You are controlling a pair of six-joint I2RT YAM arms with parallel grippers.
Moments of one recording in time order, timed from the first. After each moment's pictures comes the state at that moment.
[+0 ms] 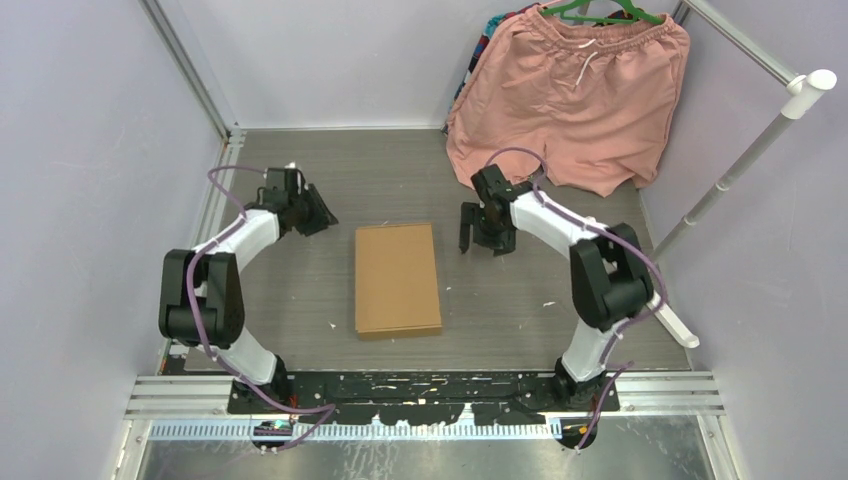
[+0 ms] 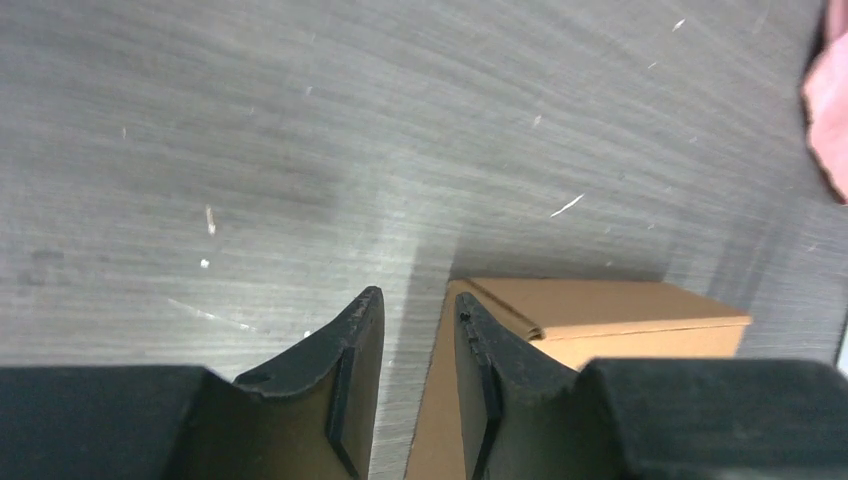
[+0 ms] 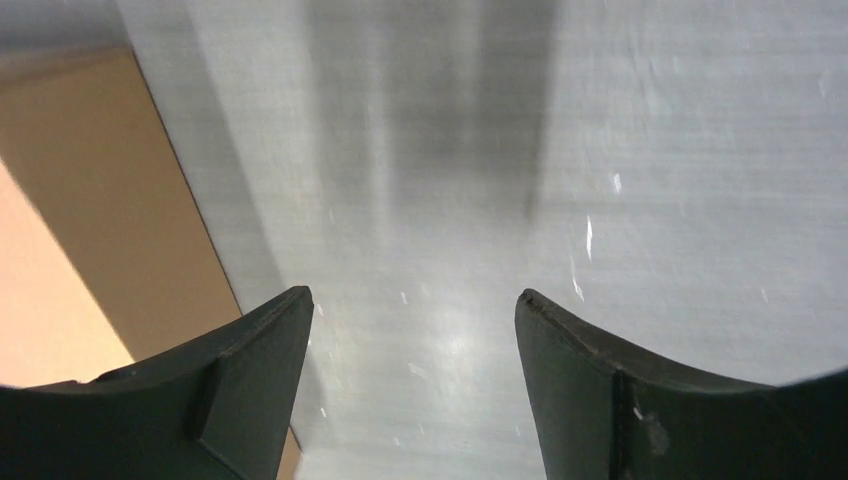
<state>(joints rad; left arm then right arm) -0.10 1.60 0.97 -0.22 0.17 -0.58 0.42 1.82 1.29 -0.69 -0.02 0.48</state>
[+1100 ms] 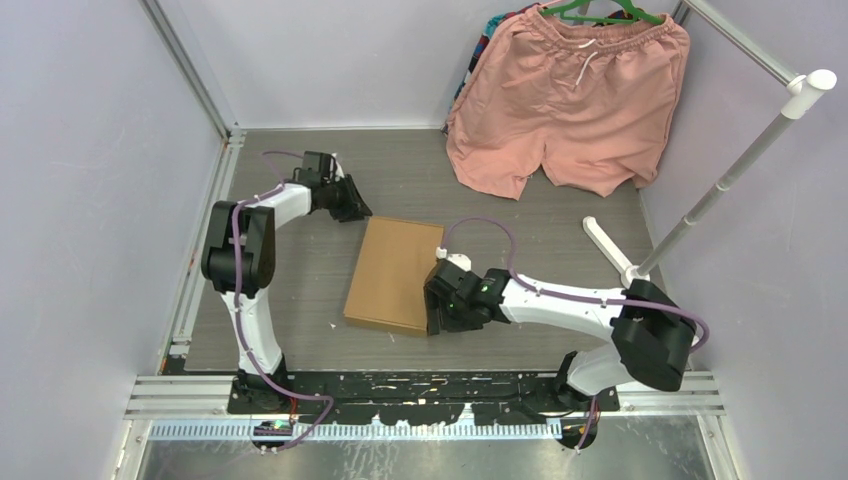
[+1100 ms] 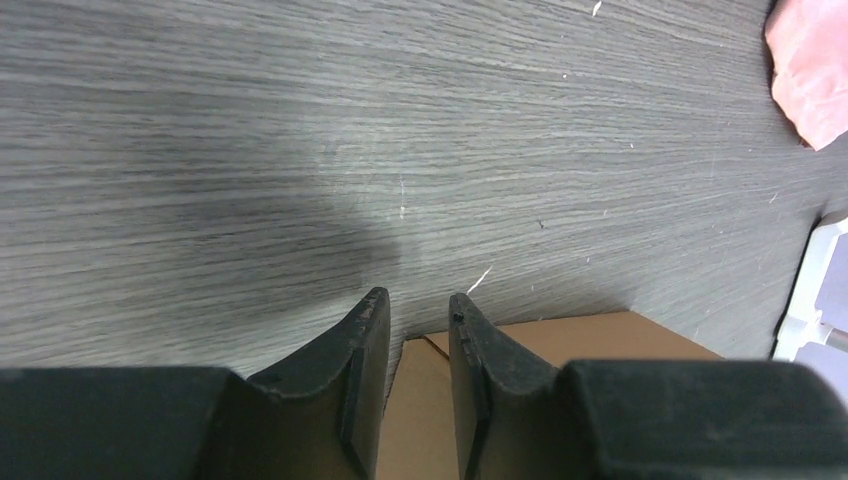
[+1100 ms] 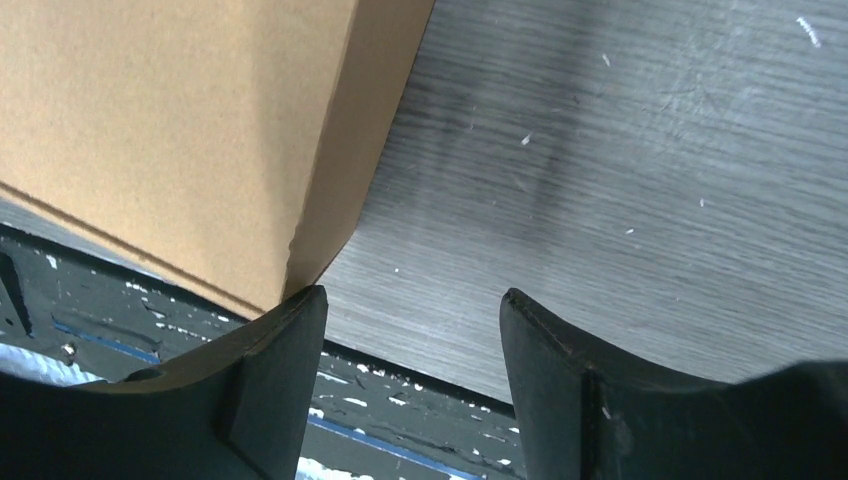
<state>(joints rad) -0.17 2.01 1.32 -0.23 0.38 -0.57 1.02 1.41 0.81 -0.54 0.07 0.86</state>
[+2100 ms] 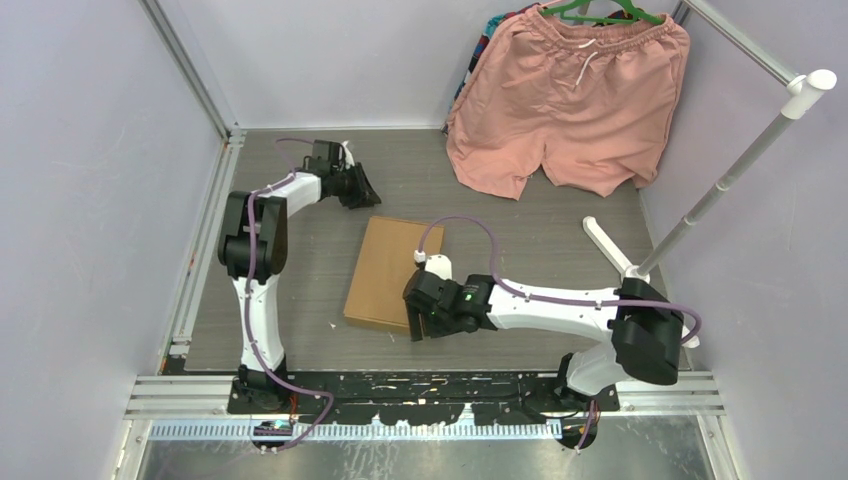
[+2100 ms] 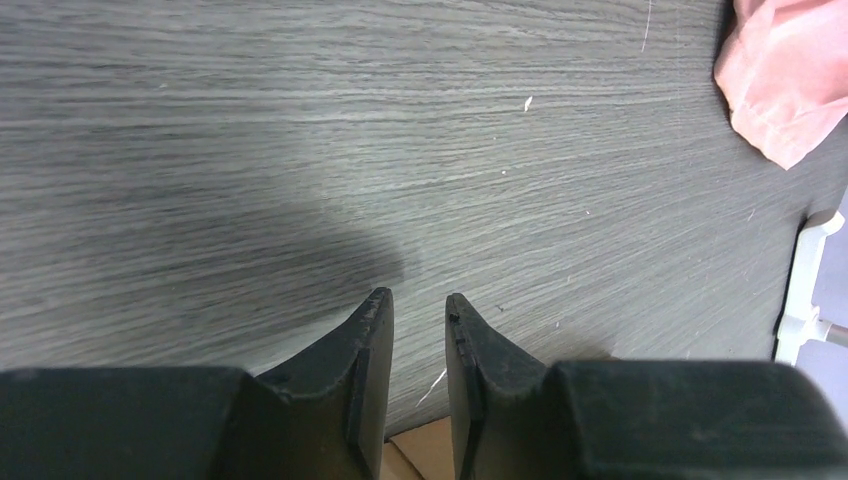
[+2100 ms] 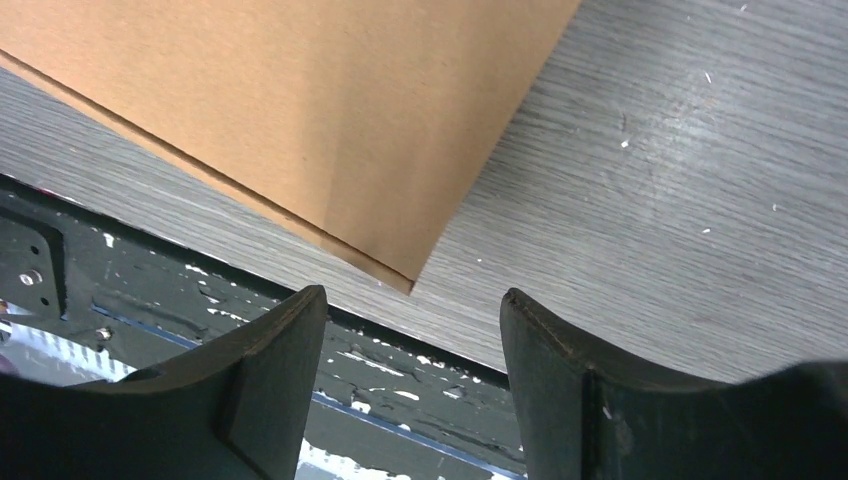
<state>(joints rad) -0.19 2.16 1.52 -0.23 0.42 -0.52 1.17 1.44 0.93 -0.60 0.18 0.90</state>
